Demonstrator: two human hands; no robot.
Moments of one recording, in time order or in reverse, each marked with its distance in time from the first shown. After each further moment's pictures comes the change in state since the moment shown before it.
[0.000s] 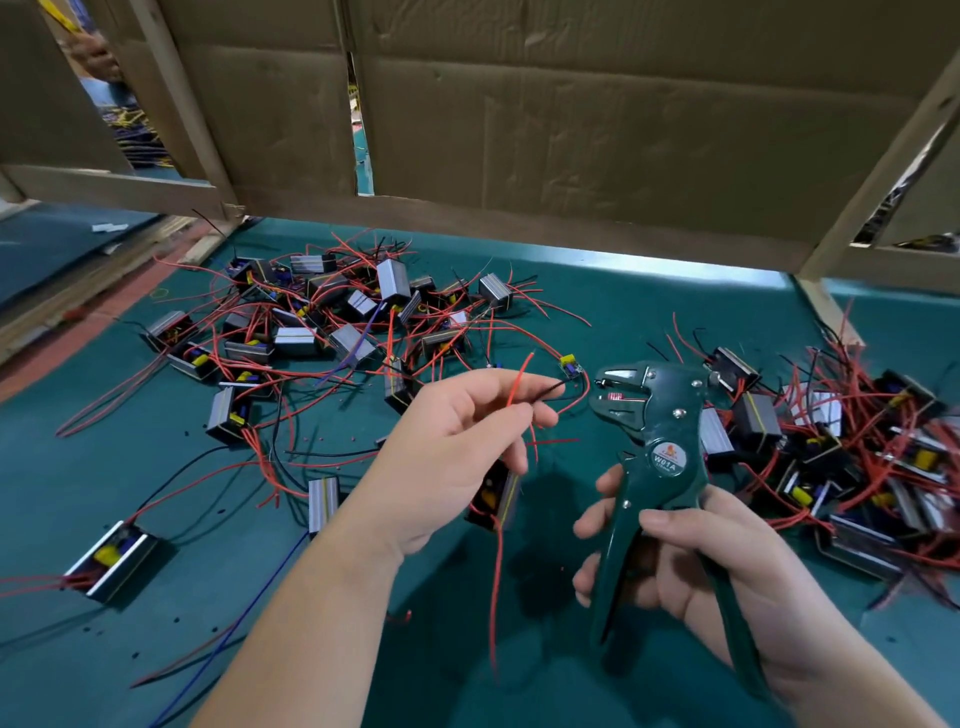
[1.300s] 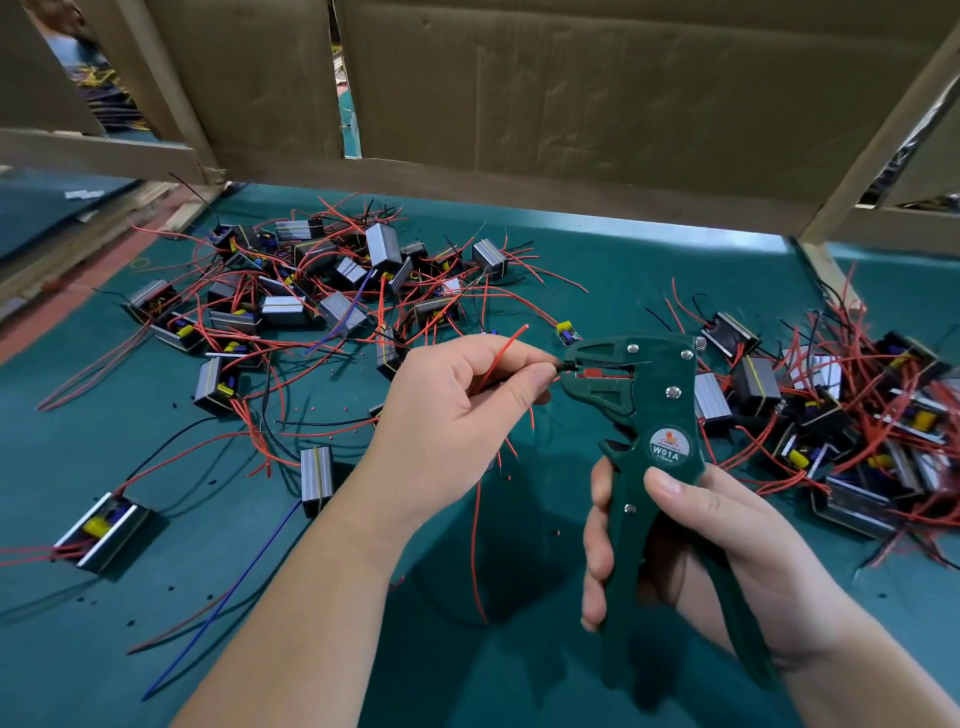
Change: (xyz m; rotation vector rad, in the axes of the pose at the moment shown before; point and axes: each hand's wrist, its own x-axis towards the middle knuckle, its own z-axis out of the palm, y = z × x) left_hand -0.003 0.003 0.008 0.187 0.099 0.222; right_hand -0.009 0.000 0.005 -0.015 -0.209 0.063
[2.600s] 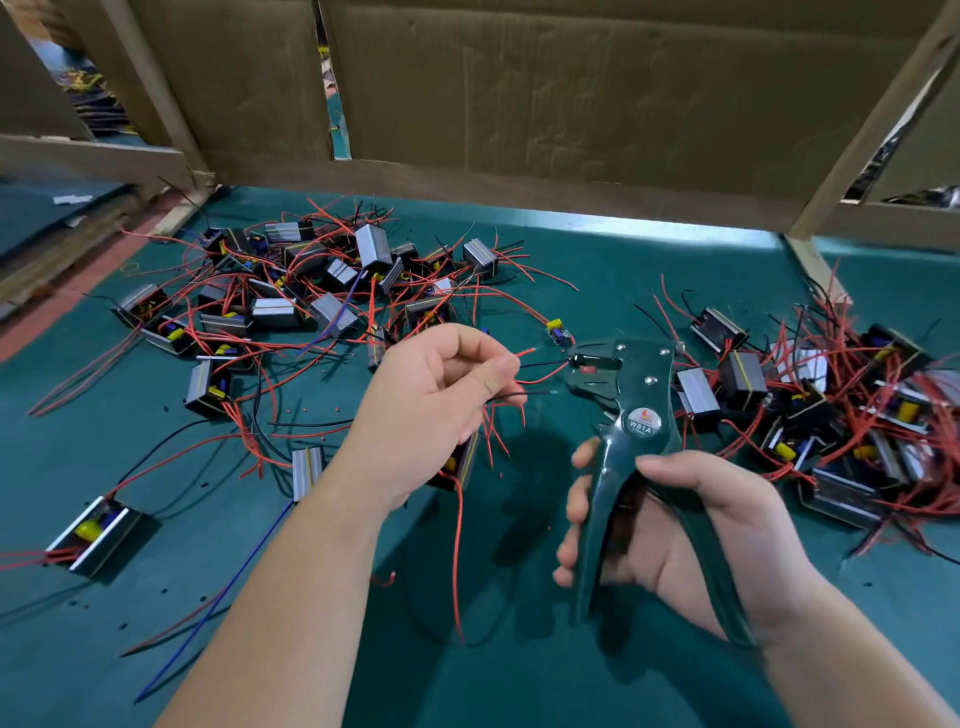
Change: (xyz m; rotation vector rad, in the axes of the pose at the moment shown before) left_hand 0.008 -0.014 -0.009 -0.215 0.008 -0.274; right_hand 0.008 0.002 -0.002 0.182 0.116 0.058
